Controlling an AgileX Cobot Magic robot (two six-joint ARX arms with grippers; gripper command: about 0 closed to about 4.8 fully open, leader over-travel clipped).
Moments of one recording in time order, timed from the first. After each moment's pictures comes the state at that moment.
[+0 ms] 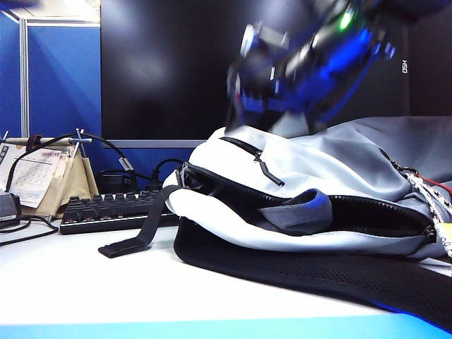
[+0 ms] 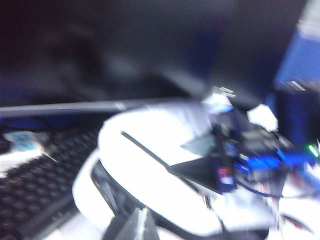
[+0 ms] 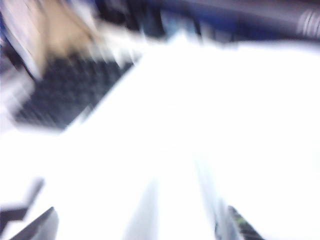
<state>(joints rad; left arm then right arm) -0.13 0.59 0.34 0.32 0.60 -0.21 0.55 1.60 0.96 0.21 -0.09 0.02</state>
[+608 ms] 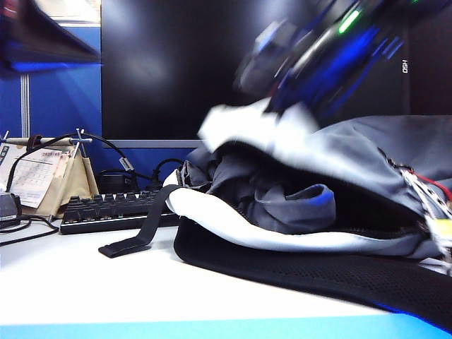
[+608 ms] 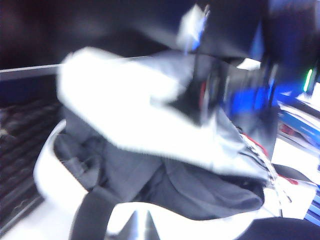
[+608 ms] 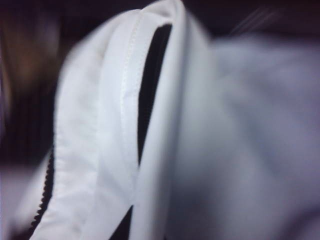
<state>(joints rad) -0.31 0.91 0.34 0.51 0.56 -0.07 0.46 1.57 1.00 0.22 -0.07 0.20</state>
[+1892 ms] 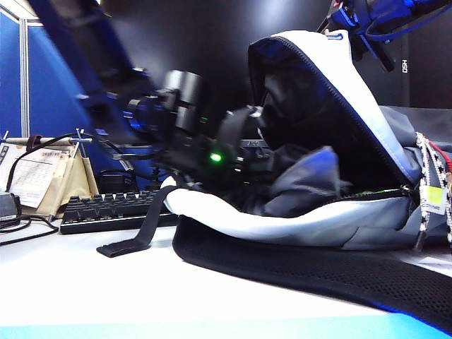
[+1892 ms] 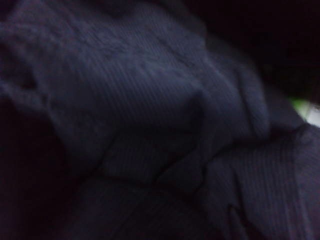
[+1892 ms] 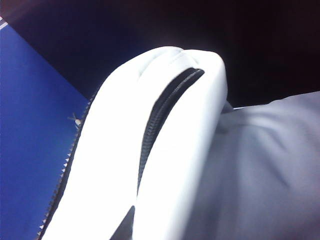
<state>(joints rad) -0.60 2.19 1.31 0.51 0.30 0.10 0.22 1.42 1.01 0.29 -0.49 0.55</state>
